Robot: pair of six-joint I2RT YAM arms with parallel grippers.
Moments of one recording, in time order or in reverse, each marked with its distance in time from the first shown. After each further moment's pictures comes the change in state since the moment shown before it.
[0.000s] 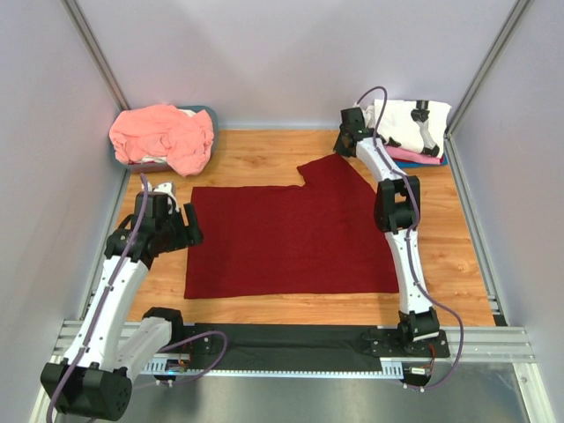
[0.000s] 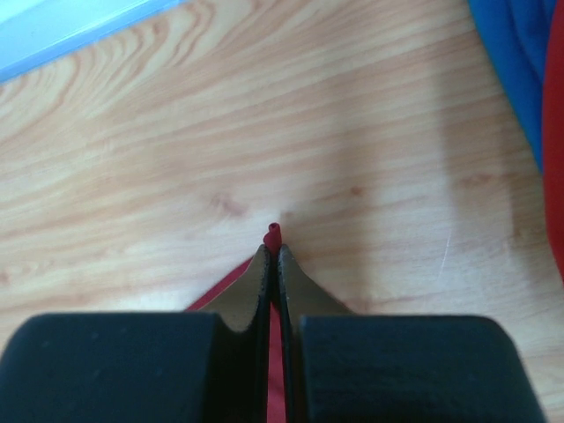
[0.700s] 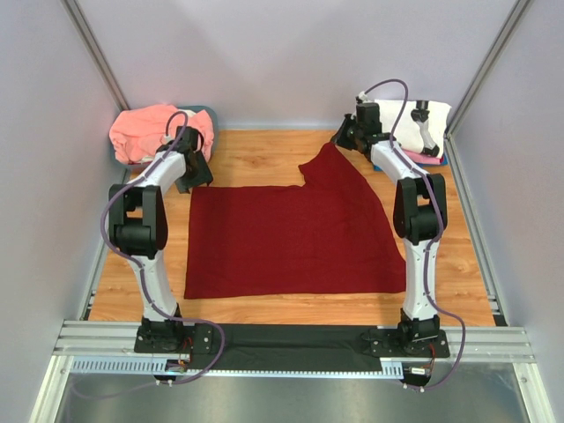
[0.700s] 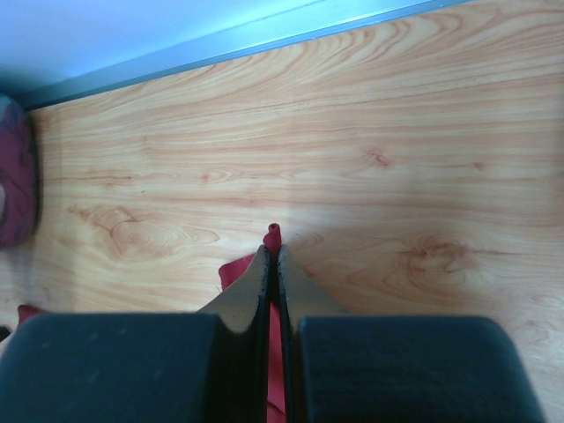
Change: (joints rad) left arm 0.056 1.126 0.710 0.233 -0.198 -0.133; right arm -0.036 -0.362 -0.489 0.392 -0.332 0.014
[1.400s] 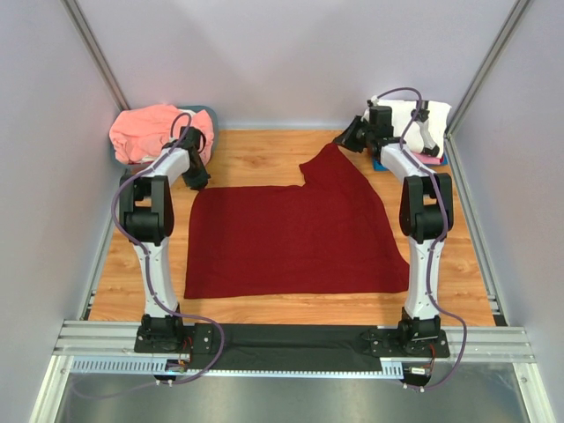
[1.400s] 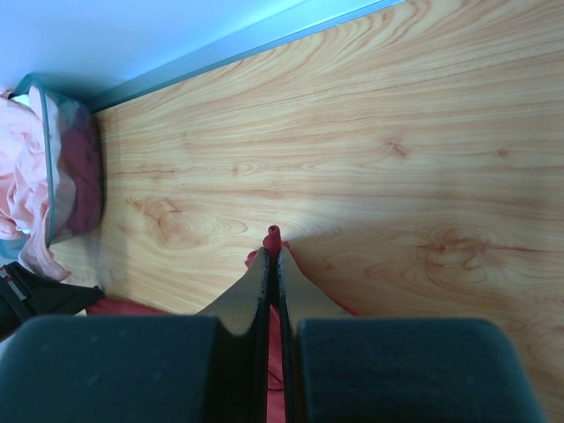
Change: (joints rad) left arm 0.011 0.138 0.098 -0.013 0.029 0.005; right arm -0.058 0.000 -0.052 0.077 -0.168 0.119
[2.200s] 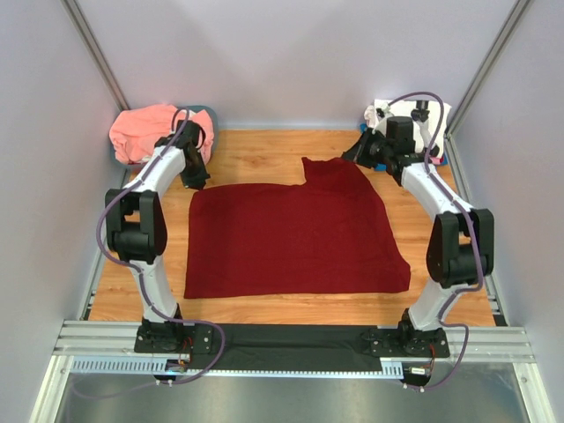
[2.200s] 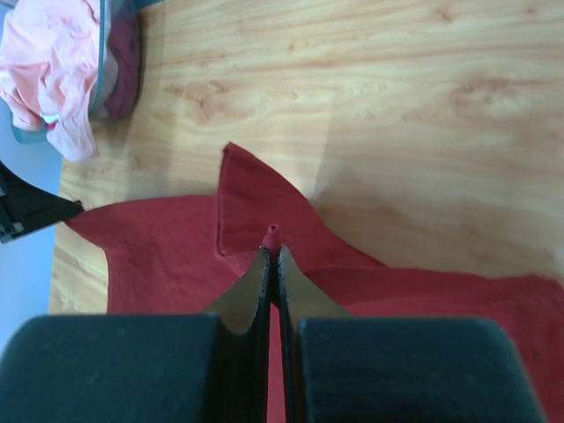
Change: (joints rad) left arm -0.037 -0.186 -0.039 -0.160 0.039 0.069; right arm 0.009 -0.463 -0.422 -0.057 -0.073 -0.123
